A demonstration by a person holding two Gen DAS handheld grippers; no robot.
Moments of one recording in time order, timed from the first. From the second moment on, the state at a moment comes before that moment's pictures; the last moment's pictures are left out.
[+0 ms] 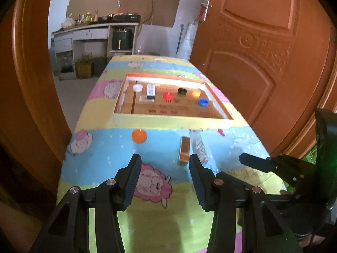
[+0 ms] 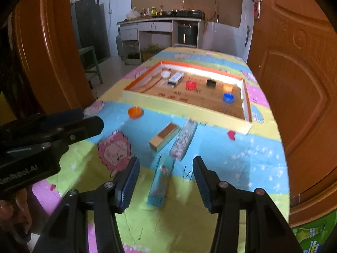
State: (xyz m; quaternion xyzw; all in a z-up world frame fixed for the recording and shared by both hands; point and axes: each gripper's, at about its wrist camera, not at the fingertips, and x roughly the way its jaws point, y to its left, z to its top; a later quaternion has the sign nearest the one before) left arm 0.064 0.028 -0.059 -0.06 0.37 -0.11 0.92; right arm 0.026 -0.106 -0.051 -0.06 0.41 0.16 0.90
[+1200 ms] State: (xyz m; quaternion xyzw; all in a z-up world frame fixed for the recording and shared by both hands) left arm 0.117 -0.018 -0.102 -0.02 0.42 -0.15 0.90; right arm 0.037 -0.135 -0.107 -0.01 0.46 0.10 0.88
